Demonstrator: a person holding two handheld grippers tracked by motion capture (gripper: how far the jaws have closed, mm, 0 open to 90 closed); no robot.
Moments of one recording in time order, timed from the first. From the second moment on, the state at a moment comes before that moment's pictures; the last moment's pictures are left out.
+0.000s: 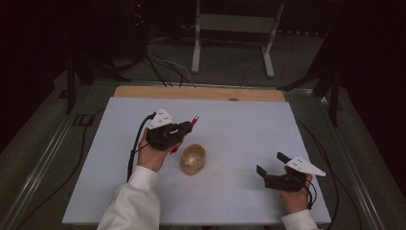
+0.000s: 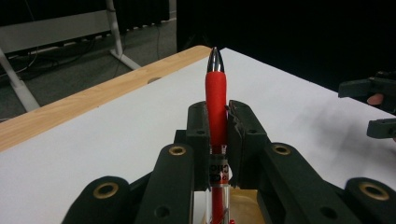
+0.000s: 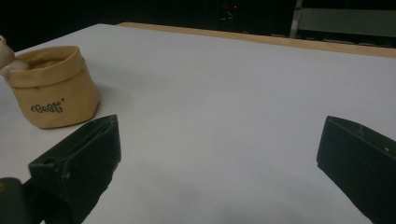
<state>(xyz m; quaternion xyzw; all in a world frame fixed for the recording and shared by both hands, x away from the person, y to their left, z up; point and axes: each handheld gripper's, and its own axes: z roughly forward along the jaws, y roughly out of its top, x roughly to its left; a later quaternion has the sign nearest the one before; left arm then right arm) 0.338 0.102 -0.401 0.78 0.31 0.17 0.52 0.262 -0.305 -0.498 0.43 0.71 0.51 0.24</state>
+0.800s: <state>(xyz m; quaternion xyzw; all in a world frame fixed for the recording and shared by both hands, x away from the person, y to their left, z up) 0.341 0.074 -0.410 0.78 0.30 0.15 0.53 0.261 -0.305 -0.498 0.43 0.71 0.51 0.24</state>
